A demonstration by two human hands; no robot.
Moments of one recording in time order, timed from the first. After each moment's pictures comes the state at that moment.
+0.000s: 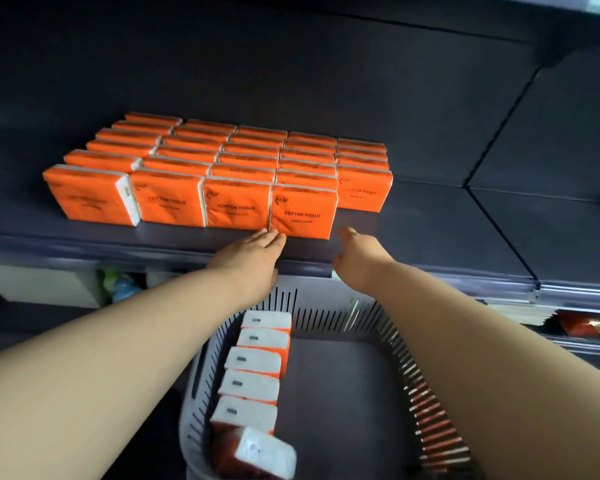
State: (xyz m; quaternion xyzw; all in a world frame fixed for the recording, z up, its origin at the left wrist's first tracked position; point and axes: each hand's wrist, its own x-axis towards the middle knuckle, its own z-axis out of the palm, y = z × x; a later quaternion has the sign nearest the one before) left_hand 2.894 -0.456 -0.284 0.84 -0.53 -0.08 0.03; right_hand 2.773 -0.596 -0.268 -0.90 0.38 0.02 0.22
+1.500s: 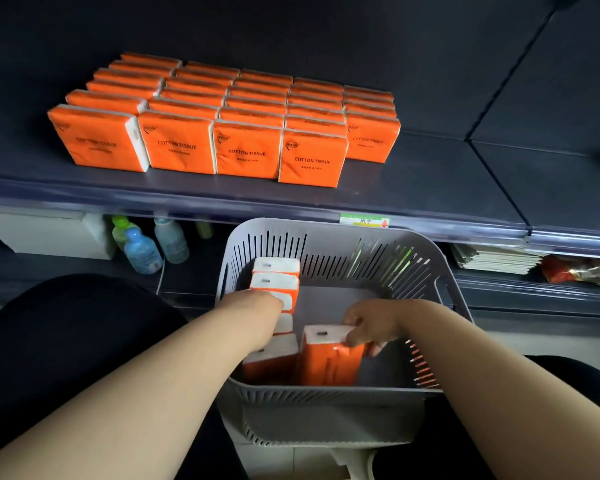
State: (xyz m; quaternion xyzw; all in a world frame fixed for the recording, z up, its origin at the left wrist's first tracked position) left_hand 2.820 -0.375 -0.338 0.81 -0.53 -0.22 -0.15; right_hand 2.678 -0.543 -0.361 -0.79 0.31 0.36 0.39
